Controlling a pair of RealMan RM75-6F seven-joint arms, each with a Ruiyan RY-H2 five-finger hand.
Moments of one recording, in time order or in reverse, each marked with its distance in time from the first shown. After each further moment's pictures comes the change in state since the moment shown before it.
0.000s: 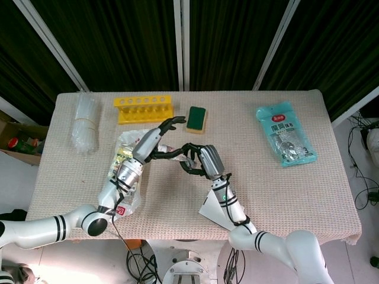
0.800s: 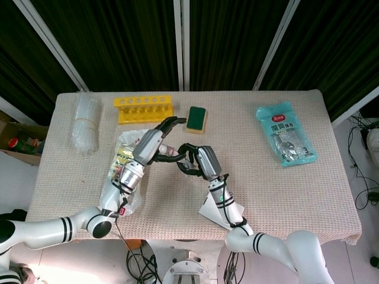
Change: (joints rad) left arm -0.004 -0.062 0.034 0.055 0.048 0.096 0.149; right arm -0.001 0.003 0.027 -0.076 0.023 -0.024 -0.030
